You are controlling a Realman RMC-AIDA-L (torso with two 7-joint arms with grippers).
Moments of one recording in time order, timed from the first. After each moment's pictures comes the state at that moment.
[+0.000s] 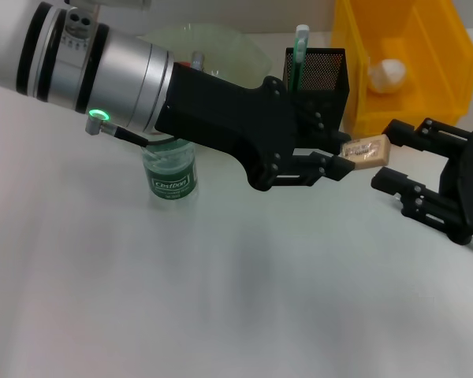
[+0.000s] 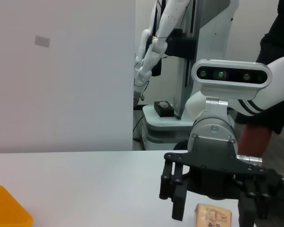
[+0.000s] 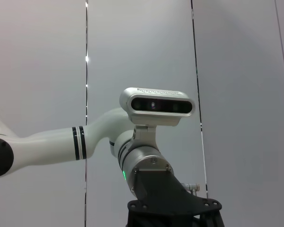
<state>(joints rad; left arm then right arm) -0.69 -2.07 1.28 1.13 1.80 1.61 -1.74 0.43 2.05 -0.45 -0.37 -1.85 -1.99 0.84</state>
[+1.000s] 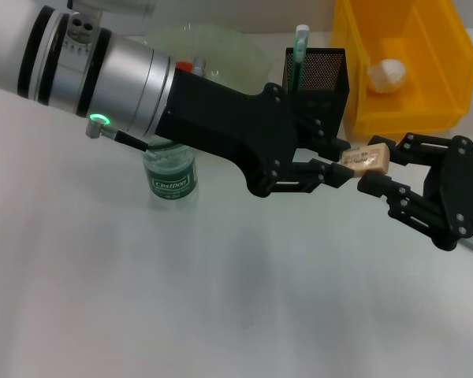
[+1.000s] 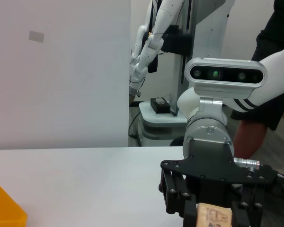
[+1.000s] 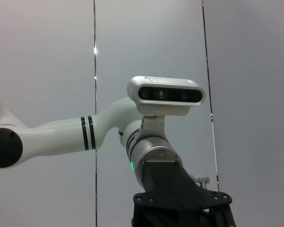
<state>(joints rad) -0.69 -2.07 1.29 1.13 1.80 1.62 -1.74 0.44 2.05 -0.49 -0.37 -1.85 -1.97 0.84</state>
